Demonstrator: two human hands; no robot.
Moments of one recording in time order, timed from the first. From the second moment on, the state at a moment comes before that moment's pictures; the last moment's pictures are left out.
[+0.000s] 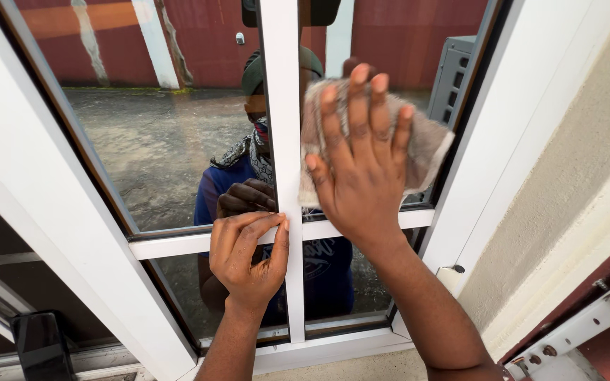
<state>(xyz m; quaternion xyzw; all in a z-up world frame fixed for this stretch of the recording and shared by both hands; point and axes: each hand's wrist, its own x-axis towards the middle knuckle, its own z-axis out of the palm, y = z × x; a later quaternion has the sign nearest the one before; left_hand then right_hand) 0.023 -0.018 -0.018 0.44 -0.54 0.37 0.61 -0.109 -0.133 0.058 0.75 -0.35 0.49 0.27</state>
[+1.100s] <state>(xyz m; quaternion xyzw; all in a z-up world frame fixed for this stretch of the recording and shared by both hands) 0.025 -0.027 -0.028 0.47 -0.53 0.40 0.59 -0.145 -0.137 0.030 0.73 -0.34 0.55 0.23</state>
